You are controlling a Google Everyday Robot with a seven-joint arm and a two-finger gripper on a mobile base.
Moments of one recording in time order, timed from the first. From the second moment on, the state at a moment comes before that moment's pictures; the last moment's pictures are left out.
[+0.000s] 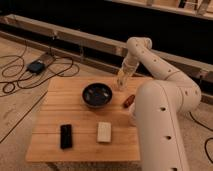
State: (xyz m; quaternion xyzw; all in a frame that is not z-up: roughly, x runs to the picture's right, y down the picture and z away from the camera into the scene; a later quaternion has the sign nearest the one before) arm 0.134 -0.064 0.927 -0.29 0.07 0.52 0.80
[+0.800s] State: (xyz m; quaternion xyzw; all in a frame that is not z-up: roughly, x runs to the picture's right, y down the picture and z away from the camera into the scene) arm 0.136 -0.067 0.913 -0.28 0.06 0.52 0.80
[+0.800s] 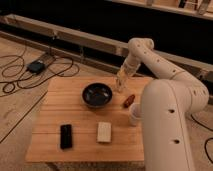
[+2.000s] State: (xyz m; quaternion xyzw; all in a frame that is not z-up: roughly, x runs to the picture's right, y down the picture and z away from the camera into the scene) arm 0.031 -0.044 0.798 -0.29 0.02 0.43 0.85
